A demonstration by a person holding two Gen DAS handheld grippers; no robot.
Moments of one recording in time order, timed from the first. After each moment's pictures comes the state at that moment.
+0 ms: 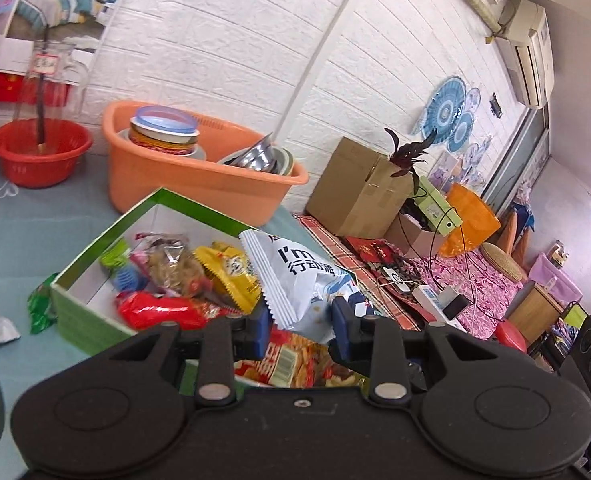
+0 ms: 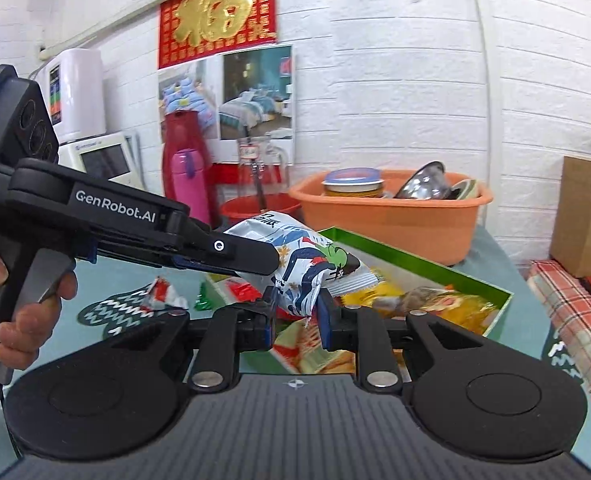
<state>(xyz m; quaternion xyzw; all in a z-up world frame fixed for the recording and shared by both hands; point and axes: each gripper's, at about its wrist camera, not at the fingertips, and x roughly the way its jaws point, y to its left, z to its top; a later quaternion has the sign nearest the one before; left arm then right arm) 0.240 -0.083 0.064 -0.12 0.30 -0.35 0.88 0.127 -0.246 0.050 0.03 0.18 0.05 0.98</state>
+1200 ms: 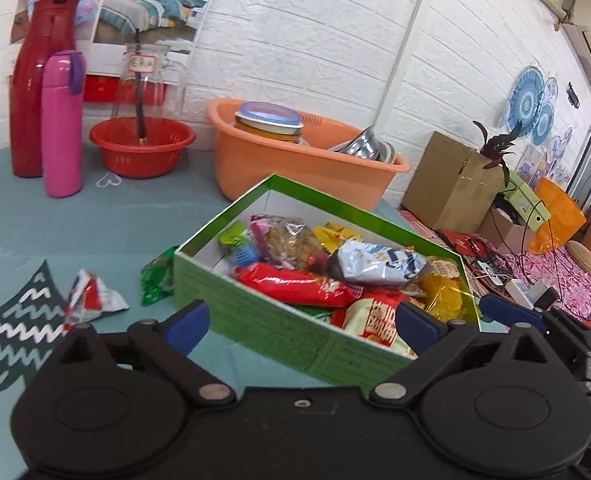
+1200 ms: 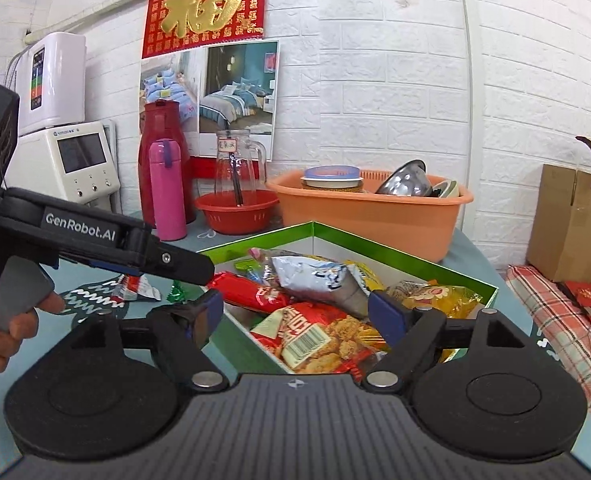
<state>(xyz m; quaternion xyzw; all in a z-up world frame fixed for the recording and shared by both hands) 0.222 -0.042 0.041 -0.08 0.30 -0.21 0.93 0.127 -0.227 0.033 0.00 0.17 0.01 0.99</state>
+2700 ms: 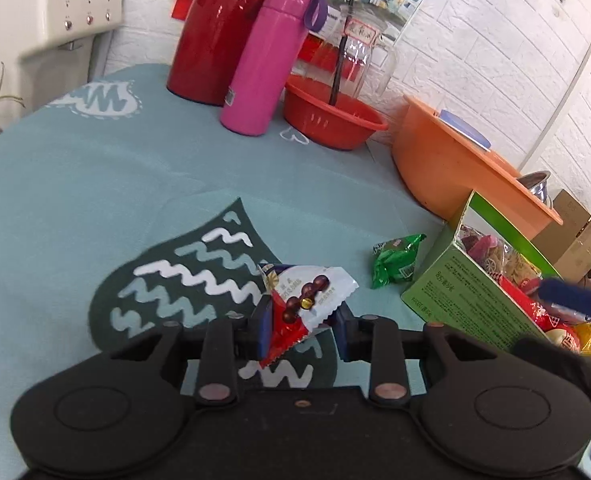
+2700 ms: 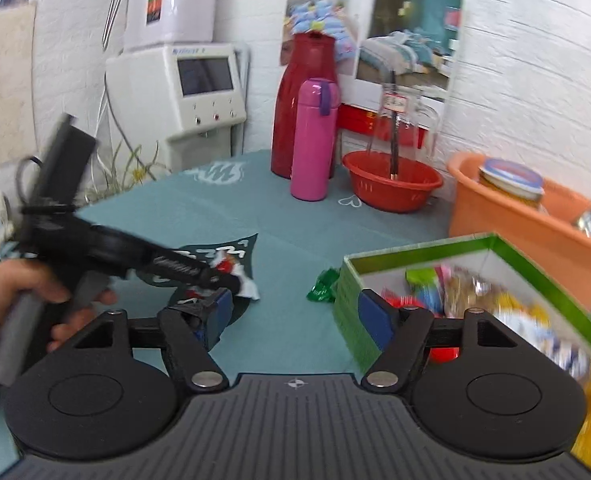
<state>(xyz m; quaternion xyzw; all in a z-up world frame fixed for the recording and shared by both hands) 0.251 0.098 -0.014 -0.17 0.34 -0.06 0.92 0.226 -0.121 0.034 -0.11 0.26 0.19 0.94</state>
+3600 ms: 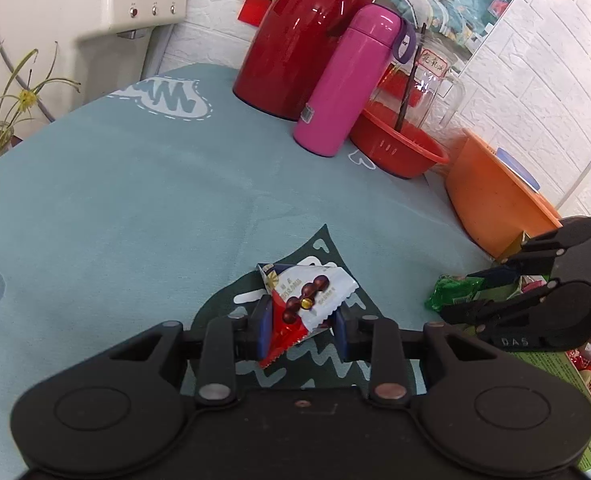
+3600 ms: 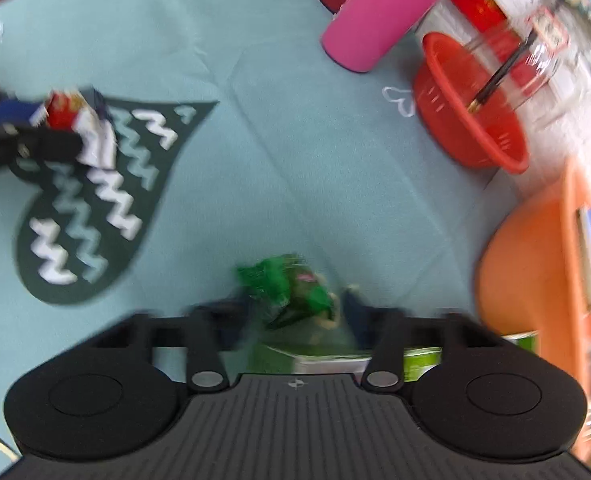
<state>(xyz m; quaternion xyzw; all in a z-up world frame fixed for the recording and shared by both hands) 0.261 0.151 -0.023 -0.21 0.34 -0.01 0.92 0.387 -0.048 -0.010 -0.35 0.49 0.19 0.78</state>
